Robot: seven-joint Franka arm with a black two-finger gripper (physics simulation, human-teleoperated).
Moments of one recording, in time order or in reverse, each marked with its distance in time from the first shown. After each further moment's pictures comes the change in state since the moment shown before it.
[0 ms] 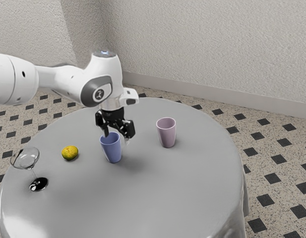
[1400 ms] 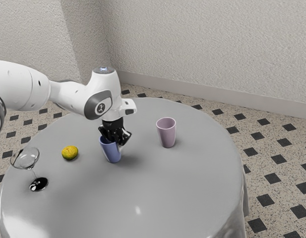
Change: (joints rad) arm 0.055 0.161 0.008 0.040 0.026 0.149 -0.009
